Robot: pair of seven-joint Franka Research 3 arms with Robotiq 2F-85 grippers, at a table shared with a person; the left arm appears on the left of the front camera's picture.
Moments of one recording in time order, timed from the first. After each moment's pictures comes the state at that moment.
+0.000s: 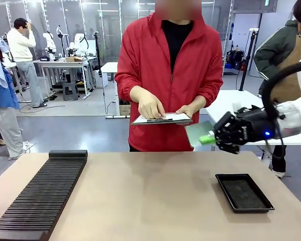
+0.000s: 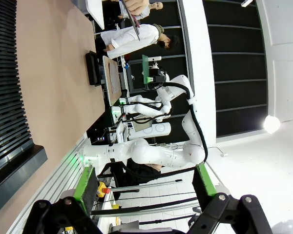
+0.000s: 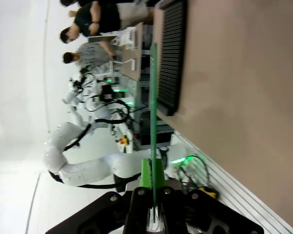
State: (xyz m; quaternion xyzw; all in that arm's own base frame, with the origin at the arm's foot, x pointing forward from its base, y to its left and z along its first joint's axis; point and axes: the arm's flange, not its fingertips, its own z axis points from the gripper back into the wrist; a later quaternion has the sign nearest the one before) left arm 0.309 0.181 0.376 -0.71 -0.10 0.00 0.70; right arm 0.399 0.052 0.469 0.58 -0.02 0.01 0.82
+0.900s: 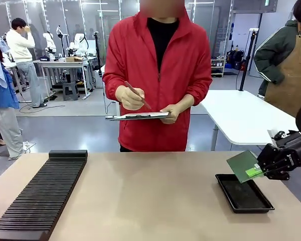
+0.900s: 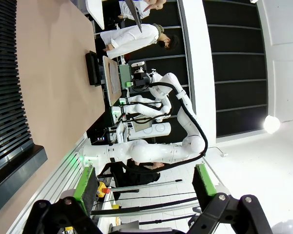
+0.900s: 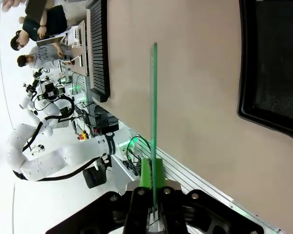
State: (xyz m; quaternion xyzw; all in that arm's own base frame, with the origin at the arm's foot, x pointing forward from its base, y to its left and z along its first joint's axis) left arm 0.309 0.181 0.376 -0.71 -0.10 0.00 0.70; right arm 0.396 -0.062 0.406 0.48 0.01 -0.01 0.88
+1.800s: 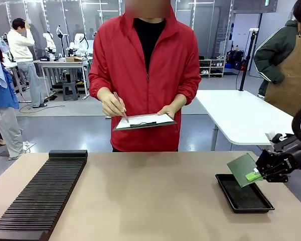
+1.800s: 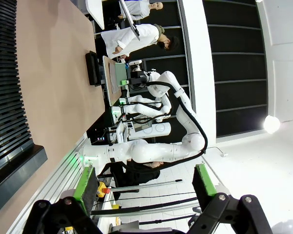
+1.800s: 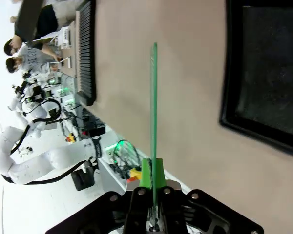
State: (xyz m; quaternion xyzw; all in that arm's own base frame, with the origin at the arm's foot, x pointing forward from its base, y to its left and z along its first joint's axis) left arm 0.309 0.181 0.376 -0.71 -0.10 0.00 0.70; right arm 0.409 -0.067 0.387 0.45 0.00 0.00 0.89
